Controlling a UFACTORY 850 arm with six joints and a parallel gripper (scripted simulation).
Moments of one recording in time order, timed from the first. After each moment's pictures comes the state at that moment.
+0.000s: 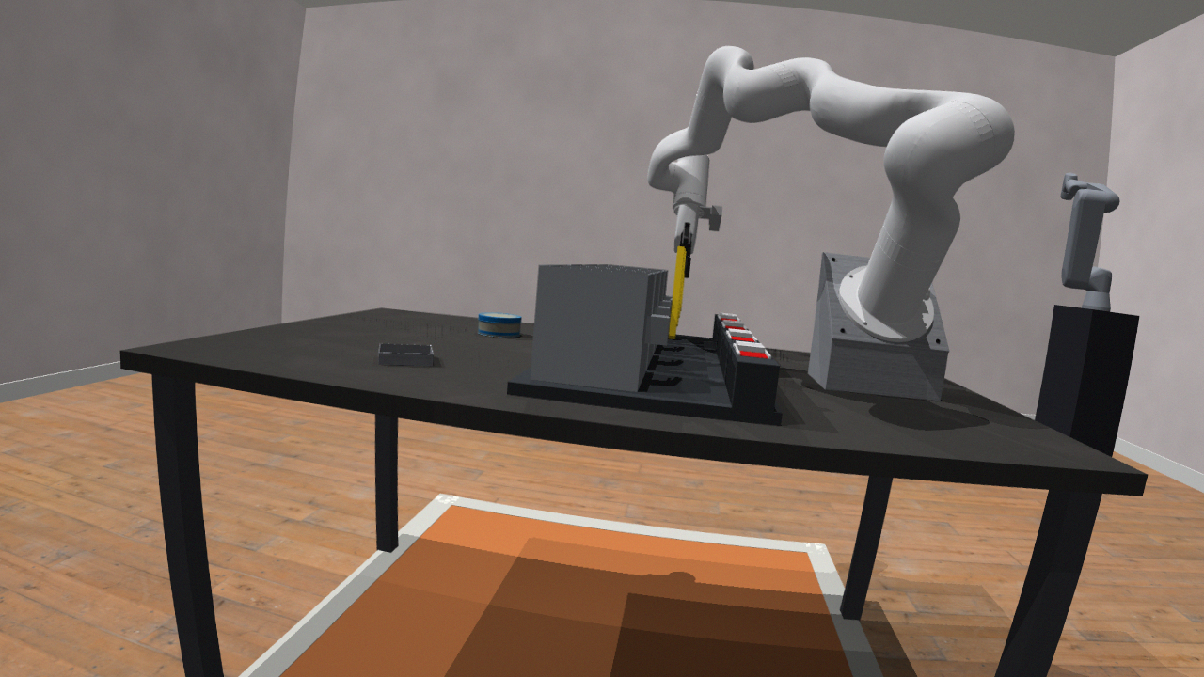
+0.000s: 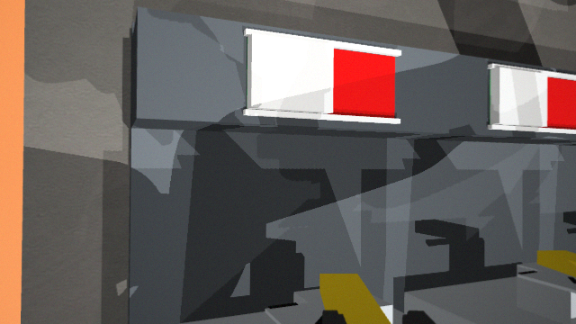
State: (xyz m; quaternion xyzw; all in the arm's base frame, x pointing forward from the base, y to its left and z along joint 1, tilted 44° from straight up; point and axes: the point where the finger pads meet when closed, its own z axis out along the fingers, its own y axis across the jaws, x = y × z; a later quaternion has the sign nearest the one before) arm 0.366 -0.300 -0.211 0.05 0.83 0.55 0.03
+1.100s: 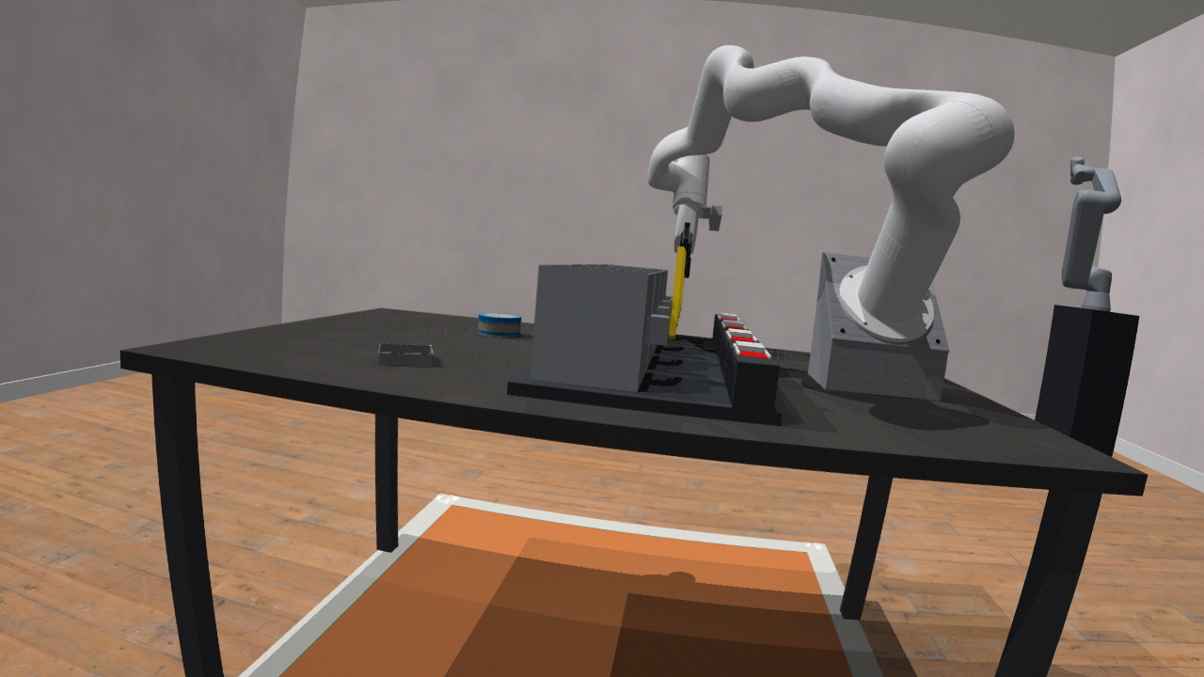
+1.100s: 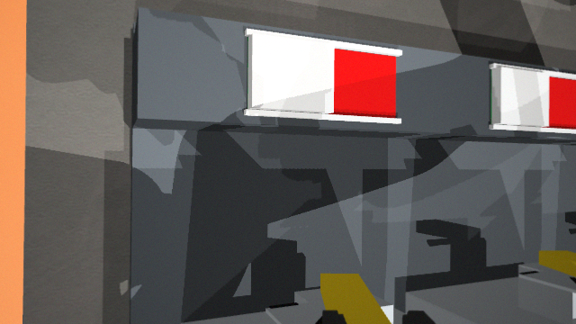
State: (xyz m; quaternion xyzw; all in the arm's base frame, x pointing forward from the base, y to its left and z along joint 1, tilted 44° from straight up) arm 0.366 -0.300 -0.211 0.05 0.84 0.55 0.03
